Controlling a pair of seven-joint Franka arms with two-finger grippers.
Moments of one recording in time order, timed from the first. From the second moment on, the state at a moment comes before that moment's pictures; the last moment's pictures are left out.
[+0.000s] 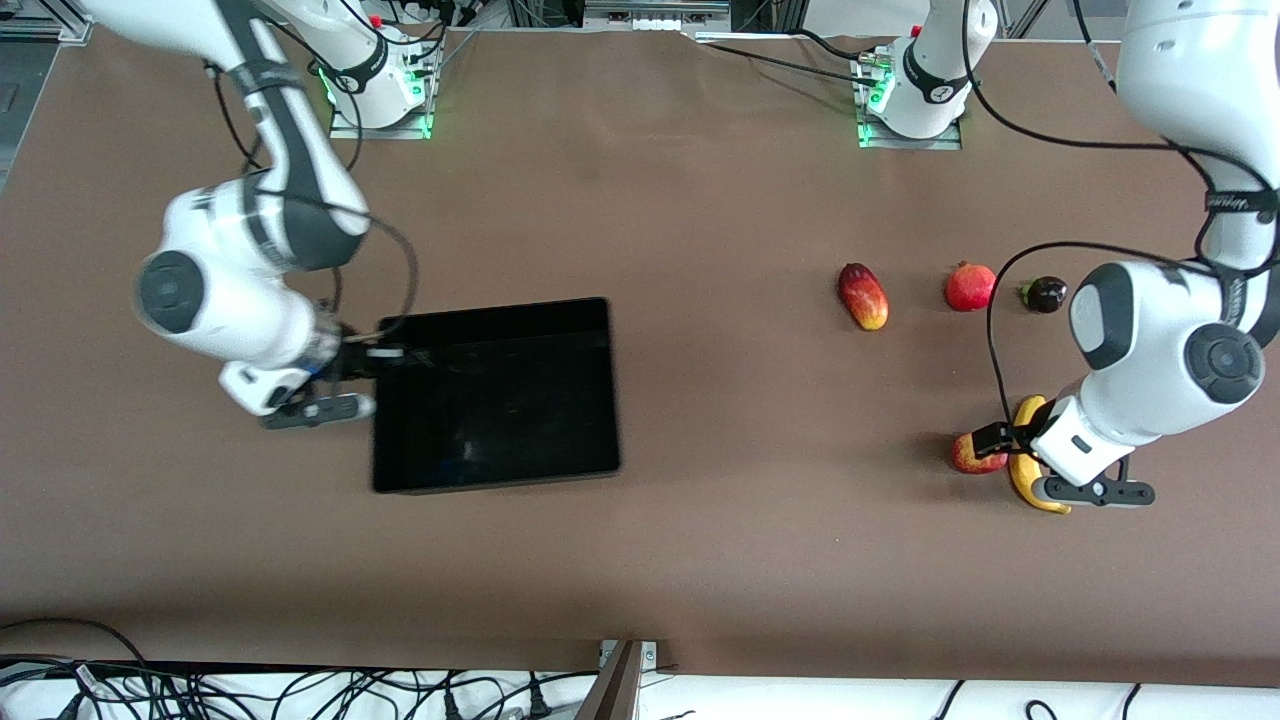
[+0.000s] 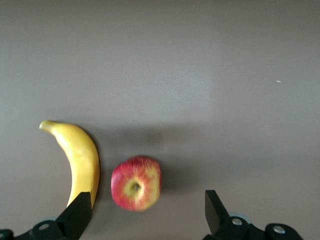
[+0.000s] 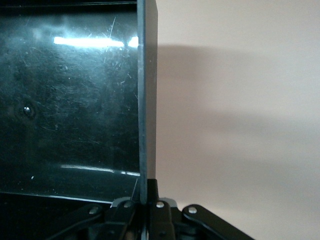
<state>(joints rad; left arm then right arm) 0.03 0.58 -0.03 -1.58 -0.02 2.22 0.05 0.24 0.40 0.08 -1.72 0.13 2.06 0.13</state>
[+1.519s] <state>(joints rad) 0.06 0.74 -0.03 -1.69 -0.02 2.49 0.06 0.70 0.70 0.03 -1.48 0.13 2.30 0.66</state>
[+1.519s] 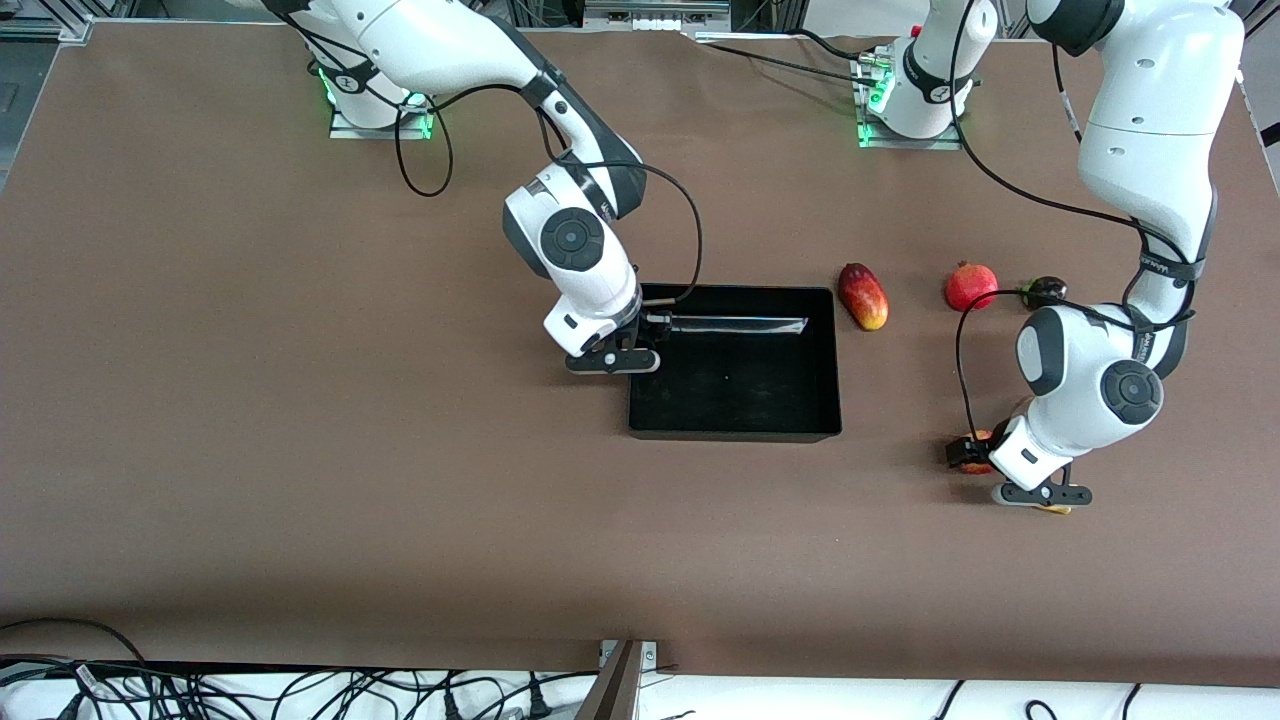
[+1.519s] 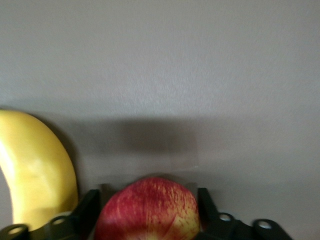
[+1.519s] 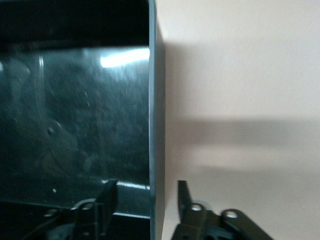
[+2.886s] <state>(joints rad) -0.42 0.58 -0.18 -1.73 -0.02 2.18 -0.71 0.10 0.02 -0.10 -1.63 0.08 1.58 0.12</state>
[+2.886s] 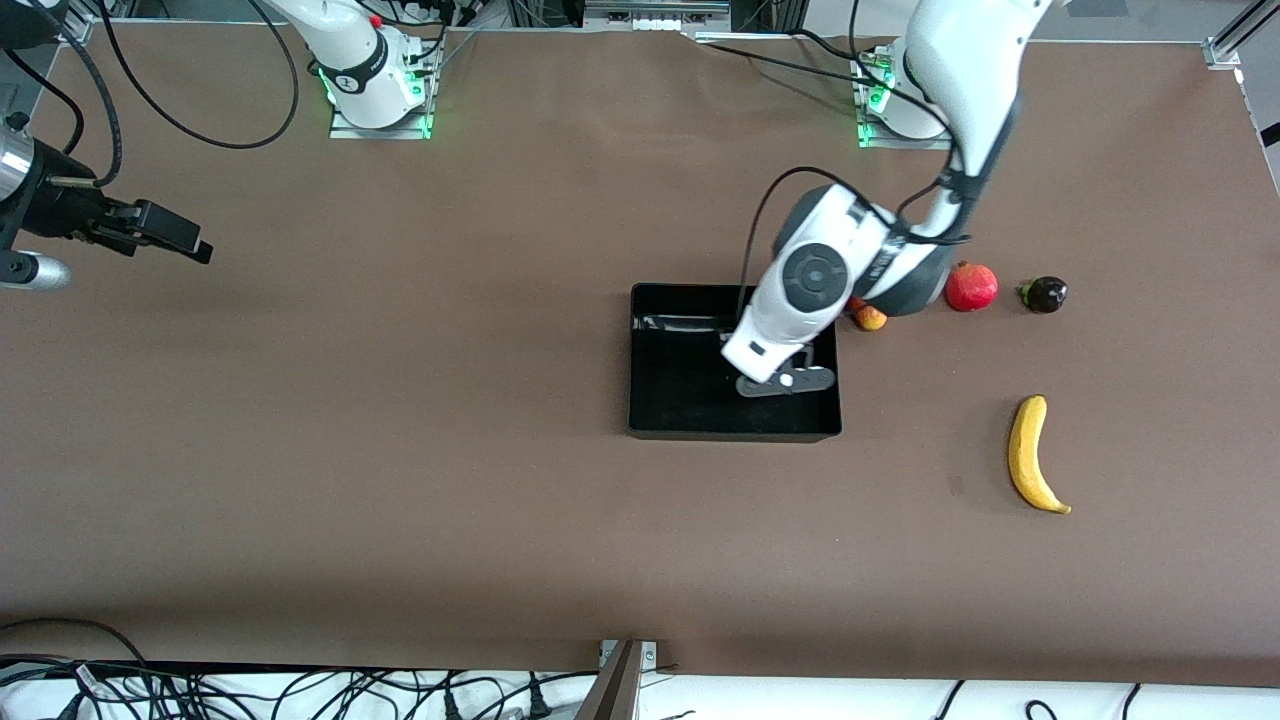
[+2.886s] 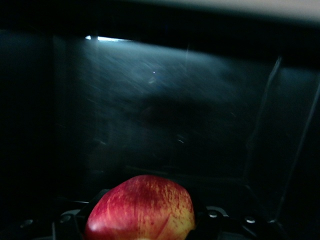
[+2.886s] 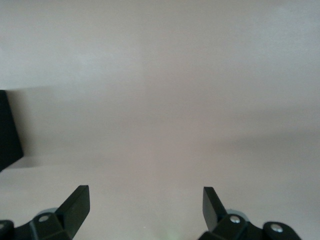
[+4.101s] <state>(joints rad) -0.42 0.65 -0.21 -1.57 0.03 1.96 -0.89 0.09 0.04 -0.08 -1.63 0.06 1.62 0.12</state>
